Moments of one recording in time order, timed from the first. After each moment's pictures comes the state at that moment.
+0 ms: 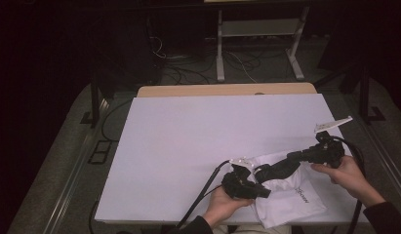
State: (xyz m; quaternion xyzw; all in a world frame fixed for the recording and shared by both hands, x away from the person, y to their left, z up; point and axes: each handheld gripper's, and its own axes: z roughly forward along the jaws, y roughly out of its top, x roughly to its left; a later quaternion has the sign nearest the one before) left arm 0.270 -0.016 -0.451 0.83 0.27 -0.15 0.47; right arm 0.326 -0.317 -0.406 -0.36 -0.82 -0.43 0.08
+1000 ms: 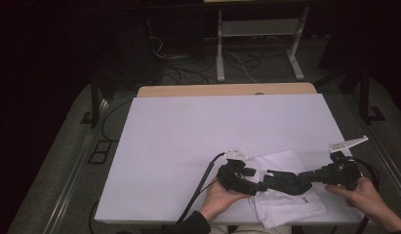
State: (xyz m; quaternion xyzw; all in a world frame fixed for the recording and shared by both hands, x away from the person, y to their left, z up) left arm 0.281 -0.002 -0.433 0.82 0.27 -0.09 0.50; right arm 0.279 -0.341 -0.424 -0.37 -0.81 -0.43 0.12
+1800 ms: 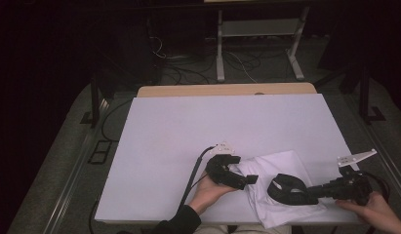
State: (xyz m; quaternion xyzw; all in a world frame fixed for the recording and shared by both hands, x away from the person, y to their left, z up) left arm 0.296 0.026 -0.433 0.80 0.28 -0.04 0.53; right arm 0.249 -0.359 -0.440 -0.37 -0.81 -0.42 0.14
